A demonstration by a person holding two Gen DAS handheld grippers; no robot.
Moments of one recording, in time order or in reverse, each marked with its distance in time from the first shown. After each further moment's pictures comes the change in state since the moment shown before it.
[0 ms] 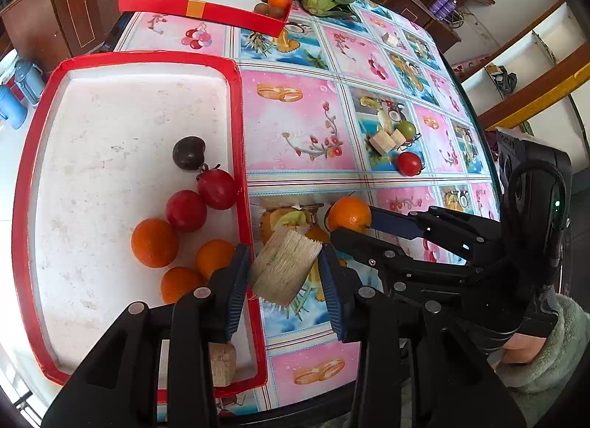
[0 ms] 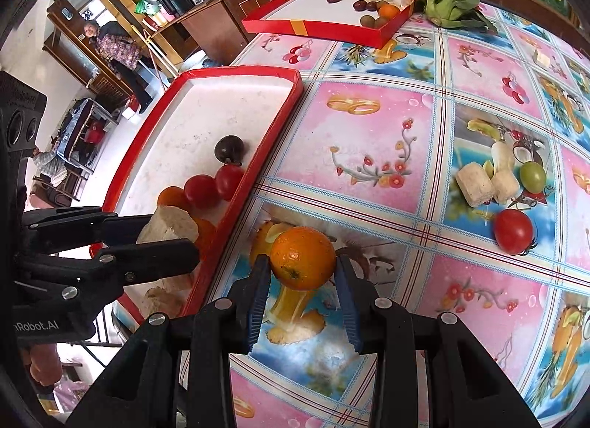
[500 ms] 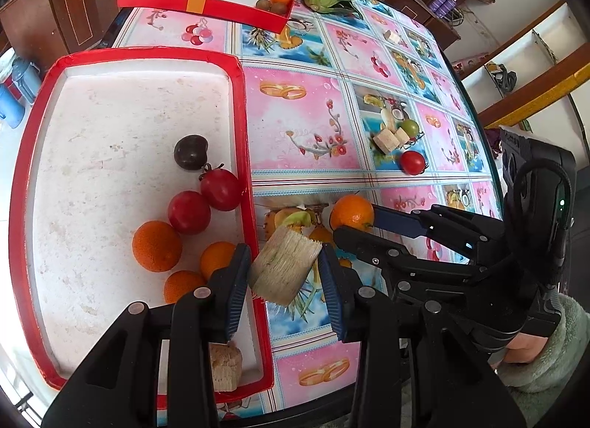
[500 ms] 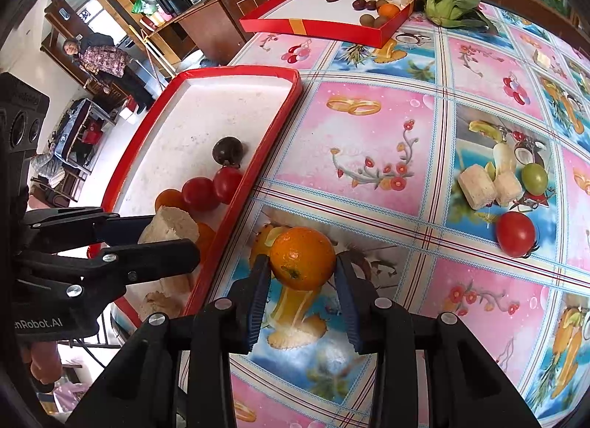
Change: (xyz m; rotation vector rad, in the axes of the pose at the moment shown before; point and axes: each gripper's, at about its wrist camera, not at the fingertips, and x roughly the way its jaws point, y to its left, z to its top) left arm 0.003 0.005 0.001 0.002 0.013 -0.006; right arm 0.003 0.002 0.003 0.007 0.005 -0.008
